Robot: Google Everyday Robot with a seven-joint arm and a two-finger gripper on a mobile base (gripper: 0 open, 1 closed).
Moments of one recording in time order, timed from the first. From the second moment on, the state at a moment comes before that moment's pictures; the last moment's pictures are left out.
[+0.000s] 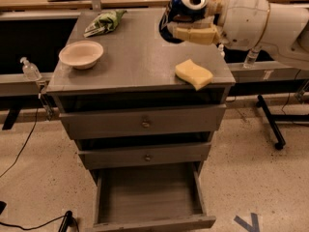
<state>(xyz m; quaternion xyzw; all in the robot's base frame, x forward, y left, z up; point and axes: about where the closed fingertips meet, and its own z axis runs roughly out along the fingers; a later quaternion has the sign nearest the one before) 0.566 -0.070 1.058 -0.55 0.41 0.25 0.69</state>
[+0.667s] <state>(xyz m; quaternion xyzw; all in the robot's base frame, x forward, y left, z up) 0.545 -0.068 0.904 -0.54 0.44 0.38 0.61</state>
